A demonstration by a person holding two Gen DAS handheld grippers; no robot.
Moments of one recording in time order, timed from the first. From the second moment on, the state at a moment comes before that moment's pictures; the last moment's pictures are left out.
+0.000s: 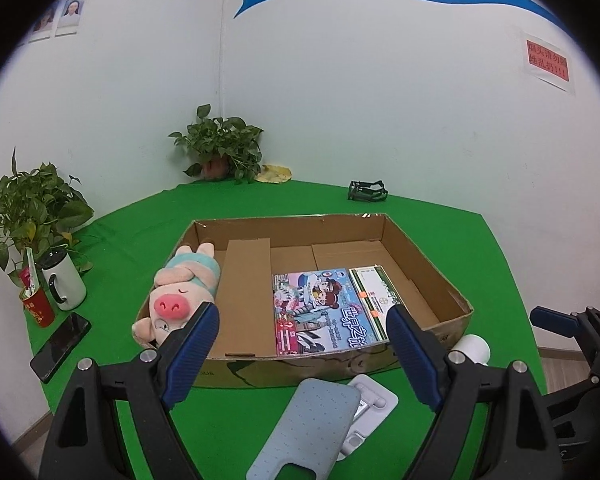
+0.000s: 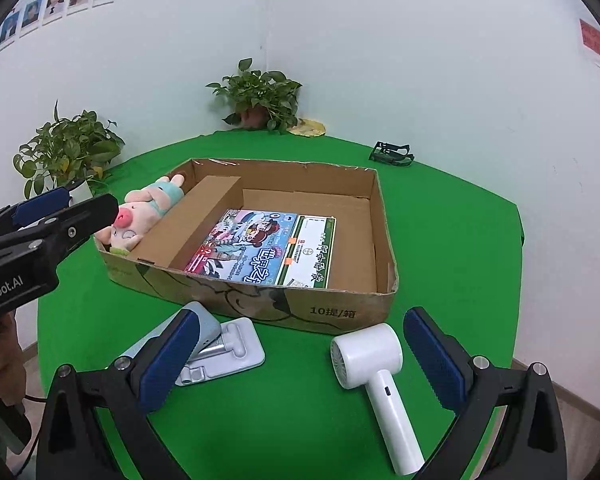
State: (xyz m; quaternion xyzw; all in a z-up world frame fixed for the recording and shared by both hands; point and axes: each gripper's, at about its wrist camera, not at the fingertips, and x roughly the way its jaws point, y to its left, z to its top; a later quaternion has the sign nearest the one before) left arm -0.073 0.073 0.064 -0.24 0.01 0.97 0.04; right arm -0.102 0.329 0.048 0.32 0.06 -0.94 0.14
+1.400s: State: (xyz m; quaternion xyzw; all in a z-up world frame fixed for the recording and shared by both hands) left arm -0.120 0.169 -0.054 -0.53 -0.11 0.78 0.33; right arm -0.079 0.374 -0.076 0.46 0.03 -0.88 0.11
